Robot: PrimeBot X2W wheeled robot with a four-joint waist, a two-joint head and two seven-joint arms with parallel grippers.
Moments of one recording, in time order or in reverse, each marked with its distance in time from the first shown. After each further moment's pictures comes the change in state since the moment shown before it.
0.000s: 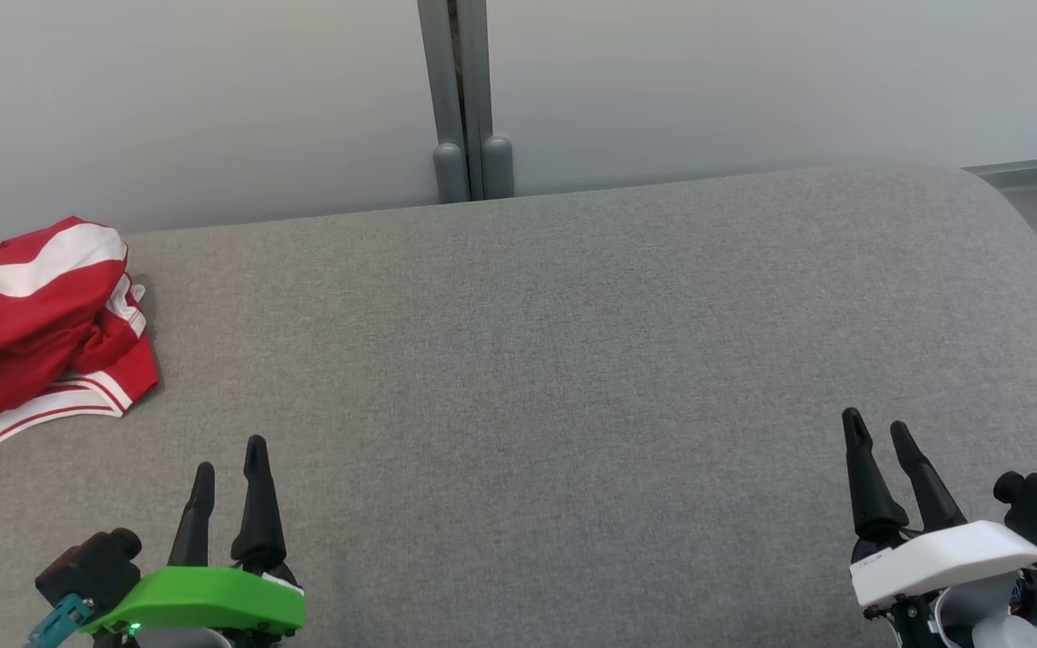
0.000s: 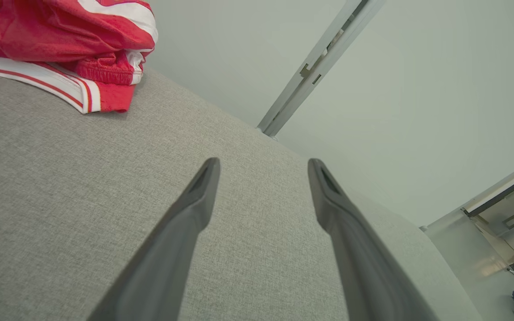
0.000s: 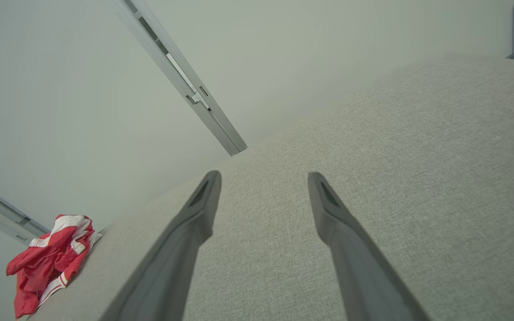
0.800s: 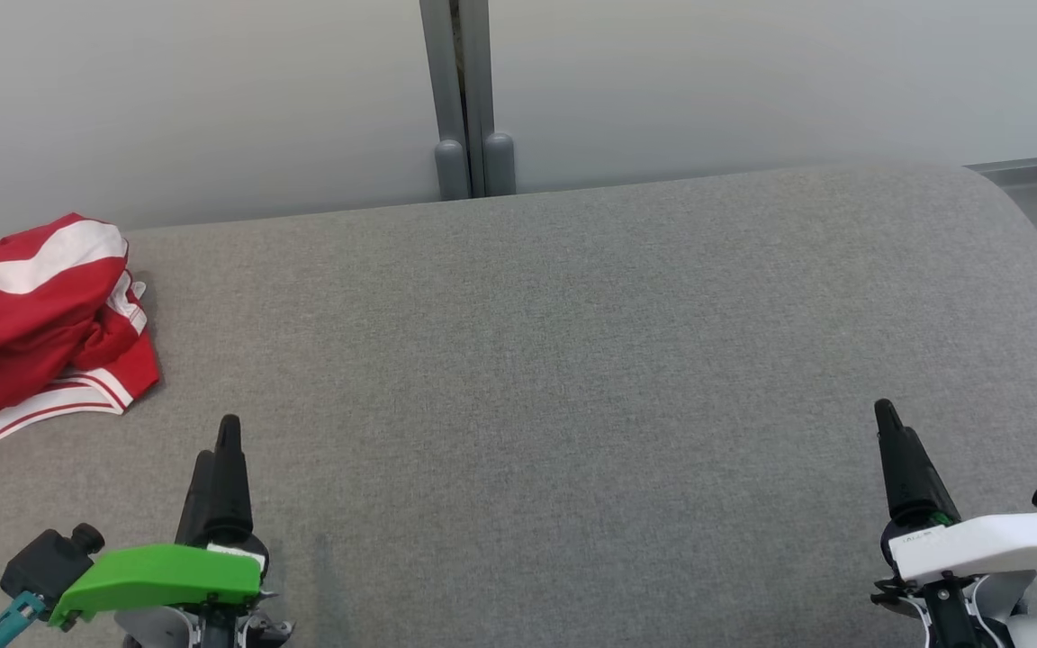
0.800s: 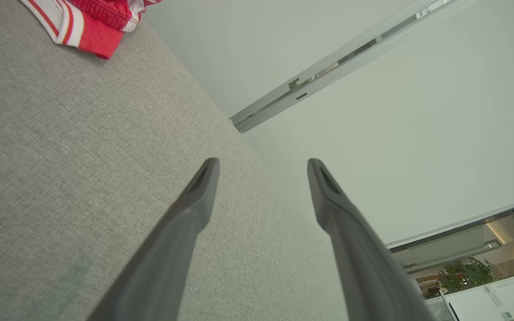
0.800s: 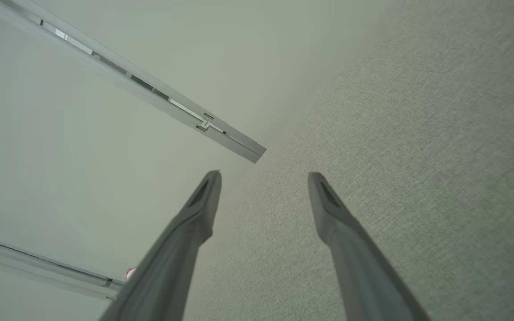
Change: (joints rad) left arm -0.042 -0.002 0.040 0.009 -0.388 -0.019 0.075; right arm -0.020 0.003 -0.043 0.025 0.390 0.000 0.078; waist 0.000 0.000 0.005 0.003
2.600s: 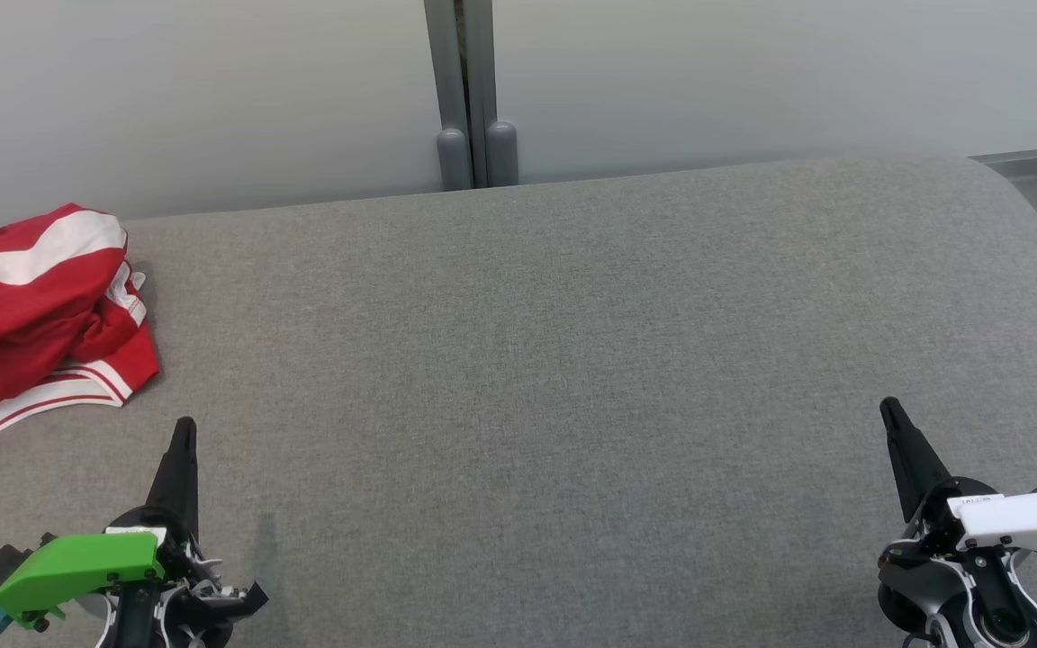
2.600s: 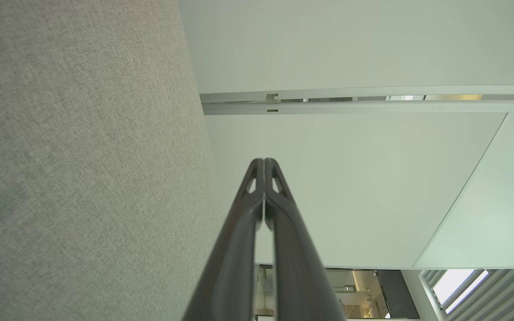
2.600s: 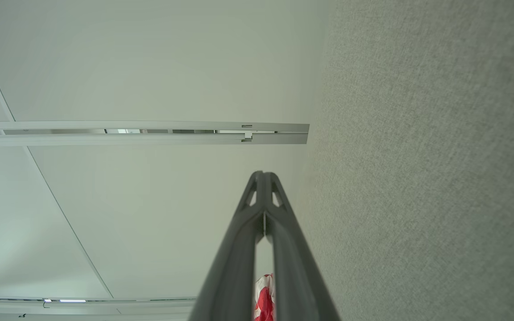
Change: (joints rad) left arm -0.074 0.007 0.117 0.089 -0.522 -0.036 0.163; right arm -0.075 -0.010 -0.031 0.085 0.603 0.000 0.161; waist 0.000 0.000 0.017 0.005
